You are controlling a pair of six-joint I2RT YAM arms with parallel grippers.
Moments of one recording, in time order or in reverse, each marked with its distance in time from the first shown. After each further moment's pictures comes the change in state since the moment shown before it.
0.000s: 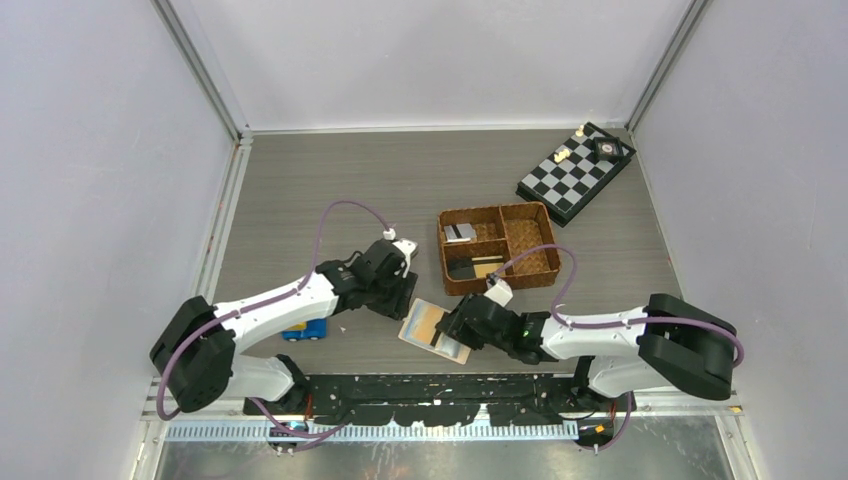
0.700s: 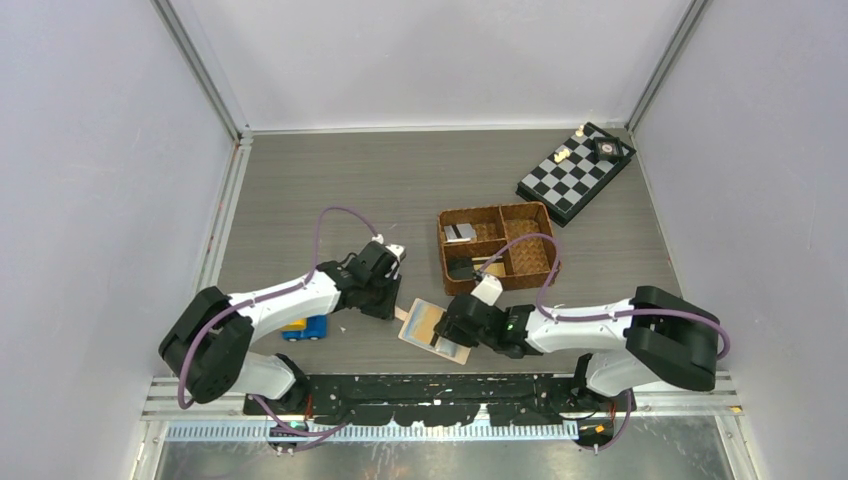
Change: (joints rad) left arm 0.090 0.058 -0.073 0.045 0.034 -0.040; right arm 0.039 0.060 0.132 -0.194 0.049 -0.077
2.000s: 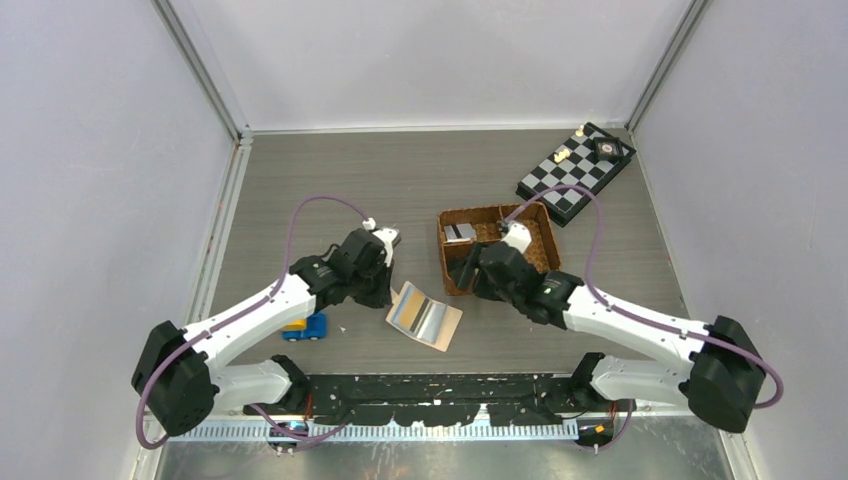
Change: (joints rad) left arm 0.006 -0.199 0.087 -0.142 0.007 0.035; right arm -0.229 -0.215 0.199 -0.276 0.025 -0.391
